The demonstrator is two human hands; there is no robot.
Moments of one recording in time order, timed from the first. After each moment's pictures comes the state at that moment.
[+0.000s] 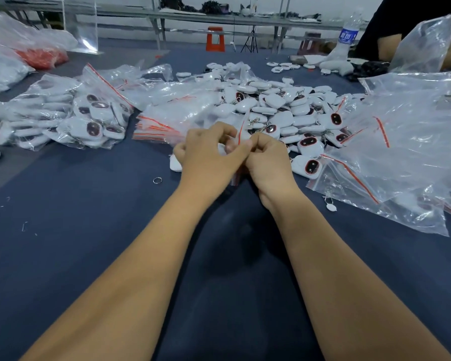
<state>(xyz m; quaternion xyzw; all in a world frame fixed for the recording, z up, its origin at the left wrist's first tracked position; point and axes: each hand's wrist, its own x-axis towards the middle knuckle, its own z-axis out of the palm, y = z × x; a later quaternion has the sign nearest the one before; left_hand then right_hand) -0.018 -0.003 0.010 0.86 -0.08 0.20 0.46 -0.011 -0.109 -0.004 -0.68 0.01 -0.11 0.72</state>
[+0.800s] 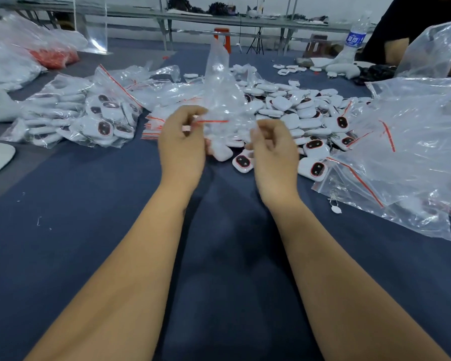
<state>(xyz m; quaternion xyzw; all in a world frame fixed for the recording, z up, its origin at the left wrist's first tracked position) 0.001 0.030 0.014 0.69 -0.02 0.26 0.67 -0.018 -0.099 0.003 -0.73 0.02 -0.27 0.63</state>
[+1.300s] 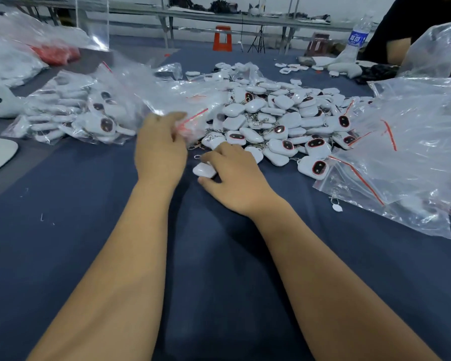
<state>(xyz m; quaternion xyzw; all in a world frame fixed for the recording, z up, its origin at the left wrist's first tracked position) 0.012 0.073 0.002 0.88 0.01 0.30 0.36 -0.016 -0.077 -0.014 -0.95 -0.22 -0.15 0.16</state>
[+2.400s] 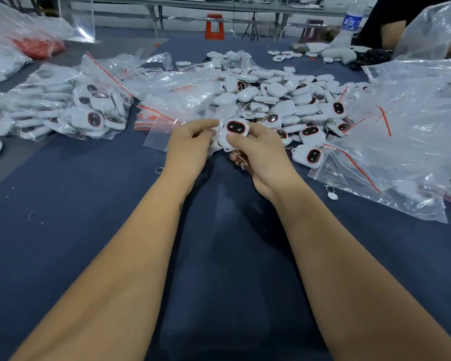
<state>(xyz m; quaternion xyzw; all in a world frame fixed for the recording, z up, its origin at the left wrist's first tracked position) 0.008 0.027 -0.005 0.74 -0.03 0.10 0.66 -0.011 -0.102 -0.001 -0.64 0.00 -0.05 0.77</state>
